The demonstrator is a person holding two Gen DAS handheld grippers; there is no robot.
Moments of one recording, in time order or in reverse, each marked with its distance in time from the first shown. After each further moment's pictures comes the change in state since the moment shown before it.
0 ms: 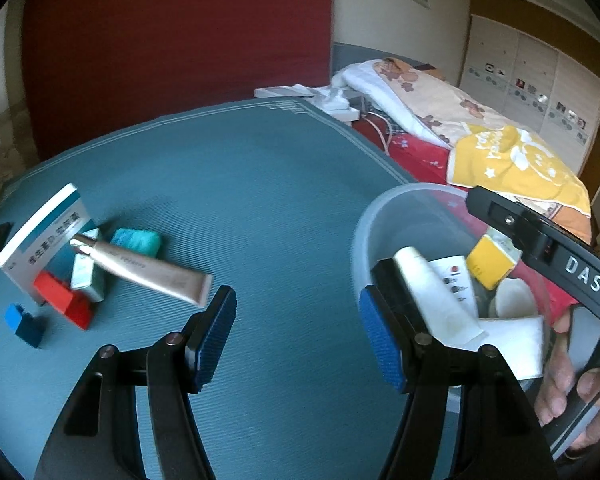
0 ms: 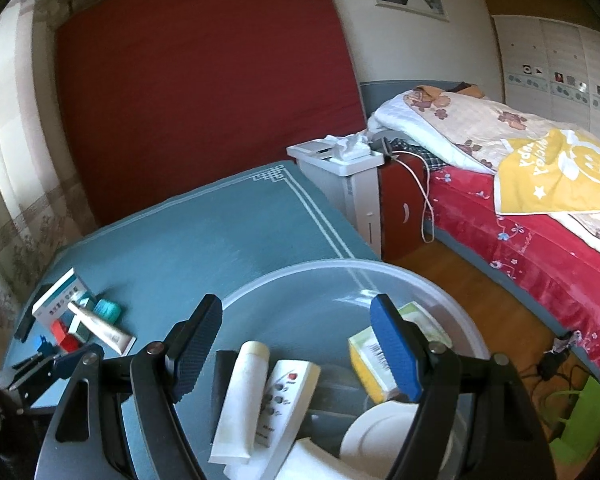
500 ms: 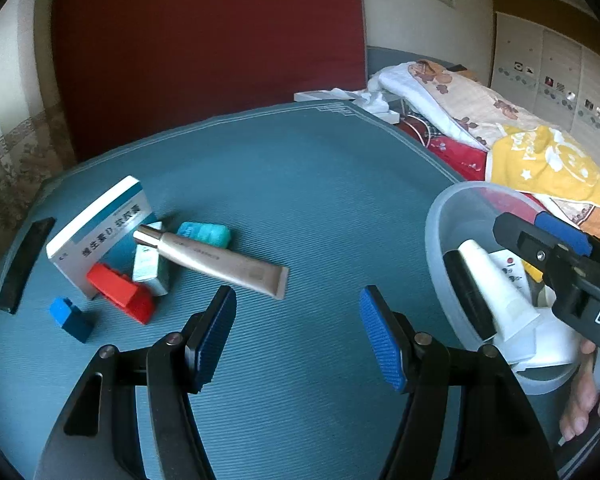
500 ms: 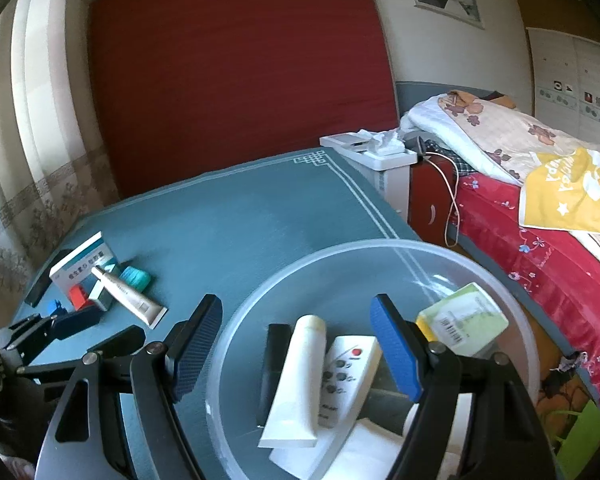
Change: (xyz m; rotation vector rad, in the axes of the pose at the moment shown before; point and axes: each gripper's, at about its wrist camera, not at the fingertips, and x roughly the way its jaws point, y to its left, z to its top) left arm -0.008 0.028 -0.012 0.002 -0.020 0.134; right arm 0.002 0.039 -0.022 -0.093 0.026 0.065
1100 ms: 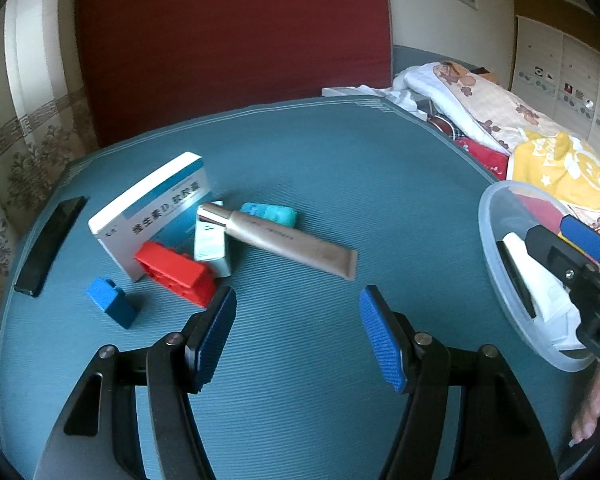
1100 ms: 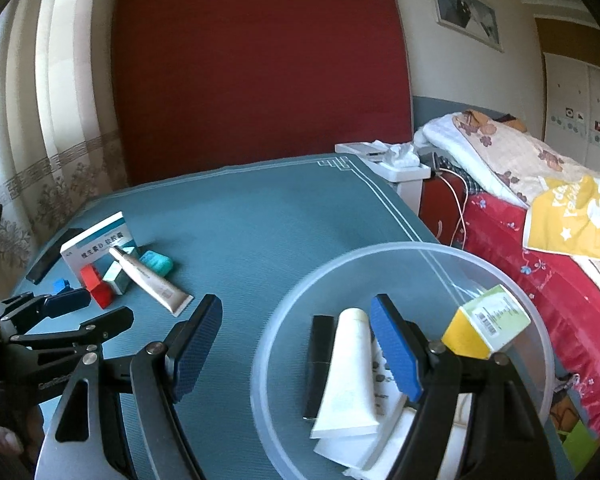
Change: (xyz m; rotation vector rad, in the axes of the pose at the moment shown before) left arm -0.002 0.049 -0.012 -0.042 0.018 0.057; right arm -0.006 0.041 -0.009 -0.088 -0.027 -0.003
